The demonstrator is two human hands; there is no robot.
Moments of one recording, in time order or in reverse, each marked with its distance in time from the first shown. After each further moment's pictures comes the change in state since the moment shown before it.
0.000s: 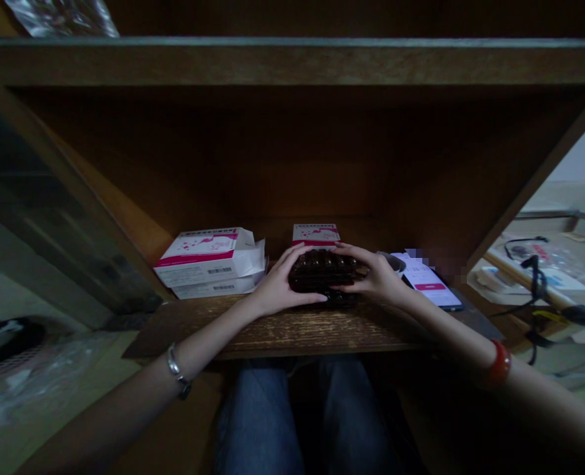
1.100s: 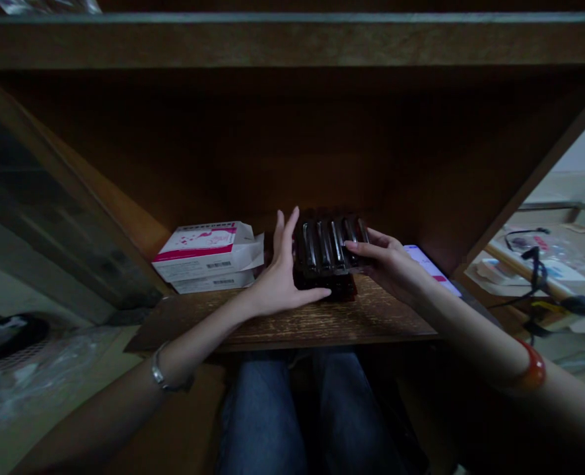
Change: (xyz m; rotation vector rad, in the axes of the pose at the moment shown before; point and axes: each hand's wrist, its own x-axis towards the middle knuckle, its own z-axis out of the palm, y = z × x) left_hand 0.000 0.032 -0.007 0.005 0.061 0.158; right_hand 0.011 -0.060 -0.003 0.873 0.195 0.536
